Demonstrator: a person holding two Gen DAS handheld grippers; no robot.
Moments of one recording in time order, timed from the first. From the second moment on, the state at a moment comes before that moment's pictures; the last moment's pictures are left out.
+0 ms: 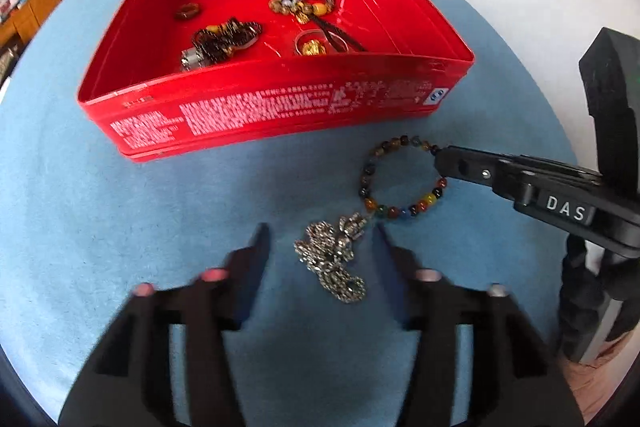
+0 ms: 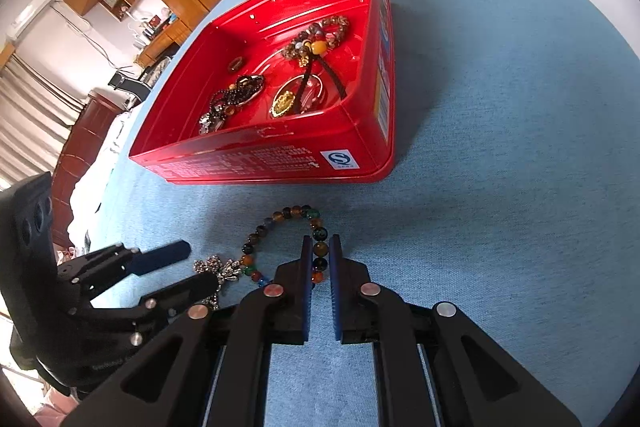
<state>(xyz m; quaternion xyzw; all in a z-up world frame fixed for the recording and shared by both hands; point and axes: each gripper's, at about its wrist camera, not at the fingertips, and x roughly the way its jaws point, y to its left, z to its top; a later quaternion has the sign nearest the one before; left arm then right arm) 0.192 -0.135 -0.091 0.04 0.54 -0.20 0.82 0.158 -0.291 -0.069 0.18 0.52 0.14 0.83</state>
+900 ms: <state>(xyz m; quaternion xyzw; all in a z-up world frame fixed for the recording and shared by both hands) 0.208 -0.130 -0.101 0.03 0.54 -0.19 0.82 0.164 -0.288 -0.081 0.19 0.54 0.14 0.81</state>
